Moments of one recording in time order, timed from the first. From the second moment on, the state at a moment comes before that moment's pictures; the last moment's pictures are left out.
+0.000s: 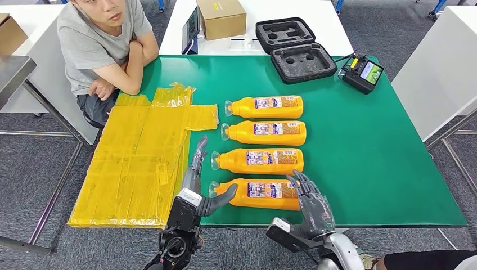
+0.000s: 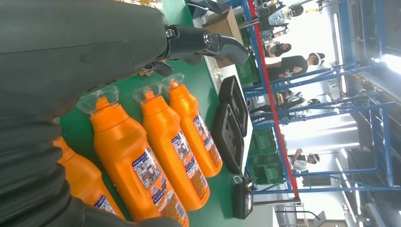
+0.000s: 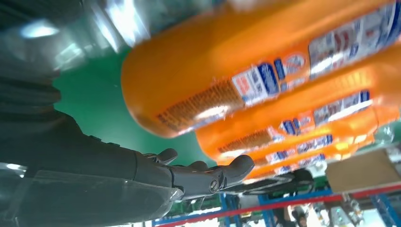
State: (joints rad) left arm -0.14 -0.24 -0.47 -1.24 -0.05 0.49 -0.70; right arm 0.10 0.07 -0.14 -1.43 1.19 -0.26 -0.43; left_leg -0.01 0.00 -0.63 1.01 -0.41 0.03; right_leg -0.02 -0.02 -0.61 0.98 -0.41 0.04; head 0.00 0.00
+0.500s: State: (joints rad) left arm -0.14 -0.24 -0.48 -1.24 -0.04 0.50 -0.70; right arm 0.02 -0.03 -0.03 -1.33 1.28 -0.25 -0.37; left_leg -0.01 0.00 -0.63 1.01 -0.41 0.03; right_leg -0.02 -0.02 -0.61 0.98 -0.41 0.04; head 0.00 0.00
